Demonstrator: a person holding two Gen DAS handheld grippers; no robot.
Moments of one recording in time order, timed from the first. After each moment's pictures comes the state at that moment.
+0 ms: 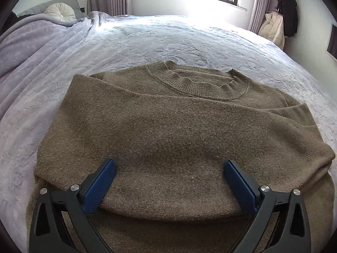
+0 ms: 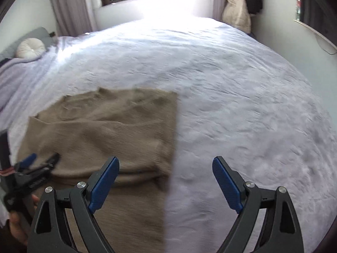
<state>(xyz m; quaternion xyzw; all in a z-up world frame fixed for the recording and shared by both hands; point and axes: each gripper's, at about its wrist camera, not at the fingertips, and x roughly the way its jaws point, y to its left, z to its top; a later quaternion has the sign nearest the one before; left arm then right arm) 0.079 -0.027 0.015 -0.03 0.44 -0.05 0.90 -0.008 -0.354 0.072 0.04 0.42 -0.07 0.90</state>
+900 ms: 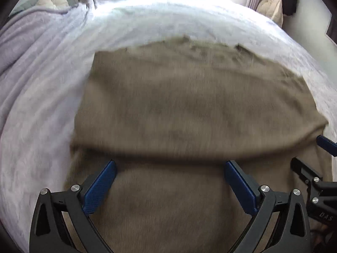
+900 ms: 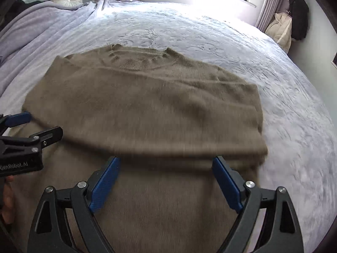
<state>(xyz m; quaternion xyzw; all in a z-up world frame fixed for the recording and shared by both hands) 0.043 0.025 0.010 0.00 0.53 -0.07 0.85 -0.013 -0.232 0.022 -0.09 0.48 0.00 0.88</state>
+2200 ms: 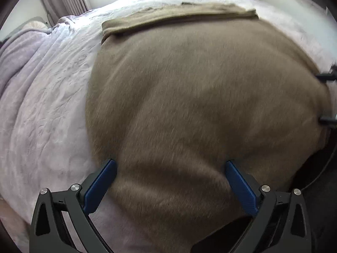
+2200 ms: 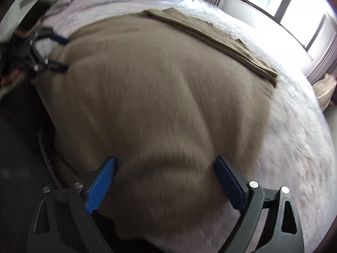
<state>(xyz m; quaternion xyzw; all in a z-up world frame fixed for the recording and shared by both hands) -0.178 0.066 -0.011 0.15 0.50 -0.15 0.84 -0.241 -0.232 -0.007 -0.29 0.45 0.19 0.82</state>
